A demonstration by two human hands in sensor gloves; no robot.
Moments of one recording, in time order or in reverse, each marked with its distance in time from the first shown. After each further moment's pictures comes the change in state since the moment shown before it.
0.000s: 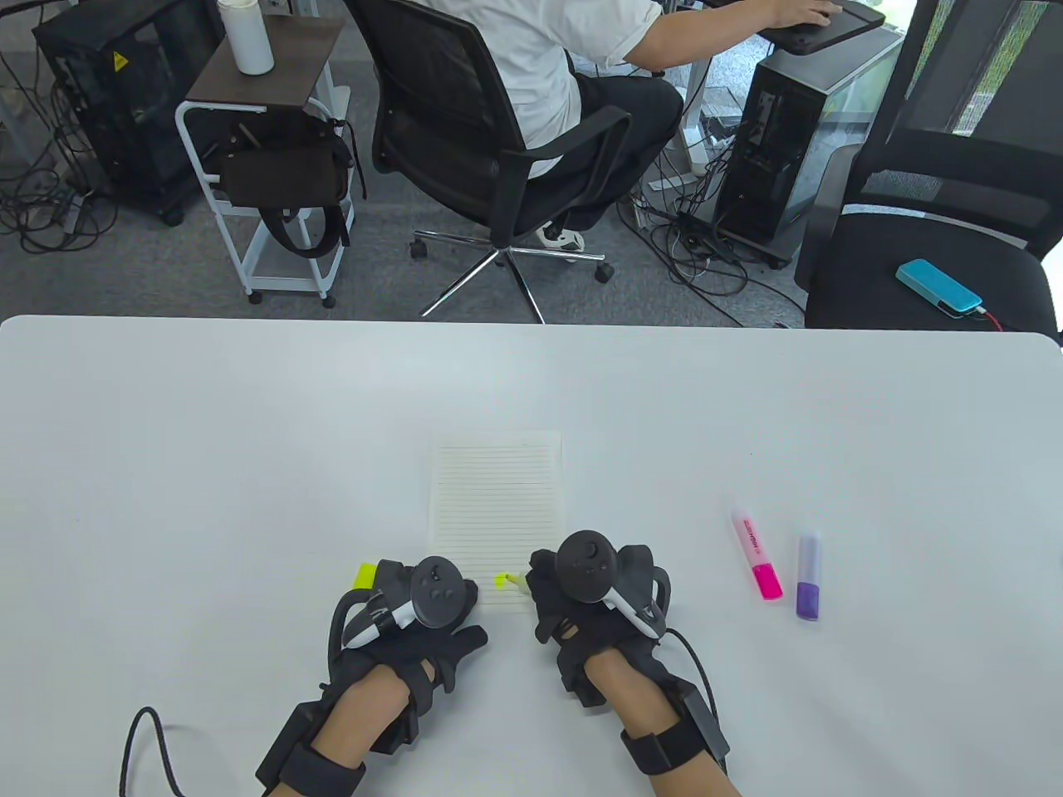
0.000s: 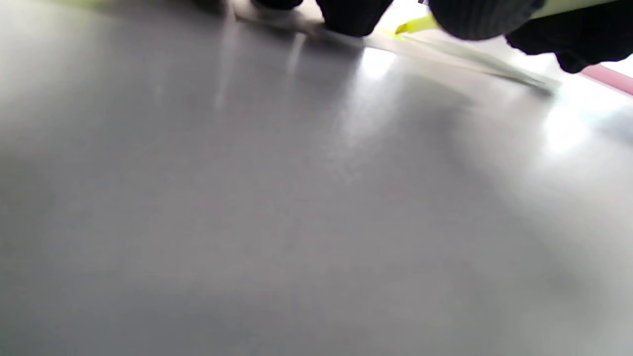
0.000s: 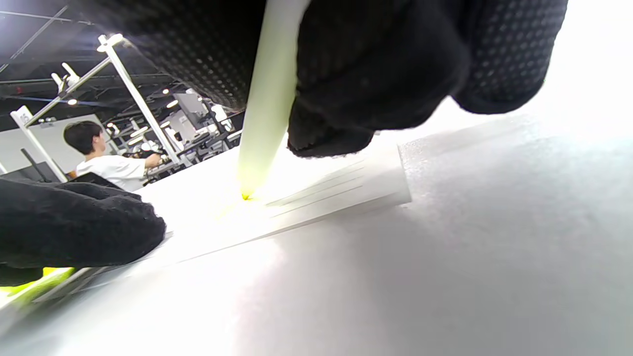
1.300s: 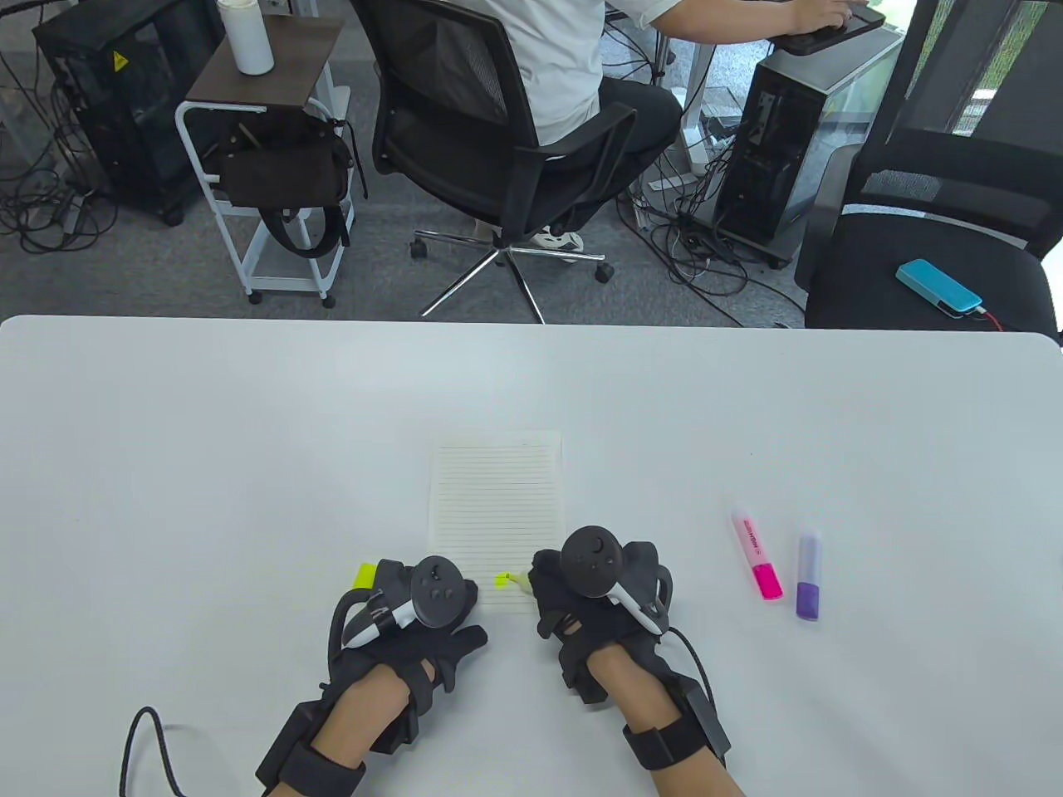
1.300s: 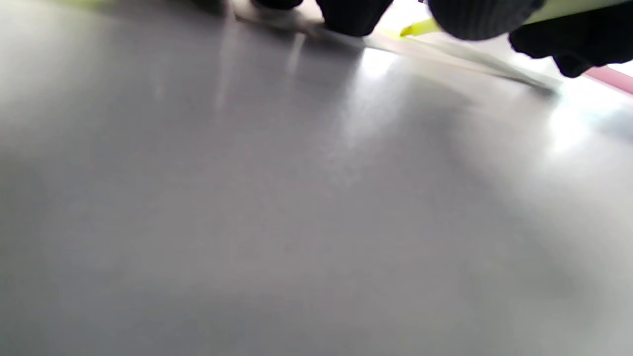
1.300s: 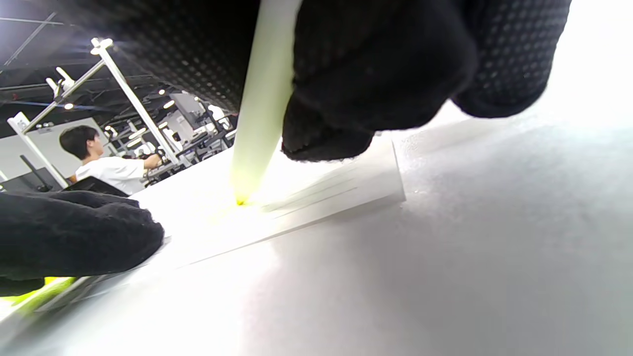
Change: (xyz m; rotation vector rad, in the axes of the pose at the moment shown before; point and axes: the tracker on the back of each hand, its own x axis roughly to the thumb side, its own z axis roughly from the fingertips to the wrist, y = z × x) left_hand 0.000 -0.001 -0.001 -0.003 0.000 -0.001; right_hand -0.006 -0.002 -0.003 0.033 0.007 -0.038
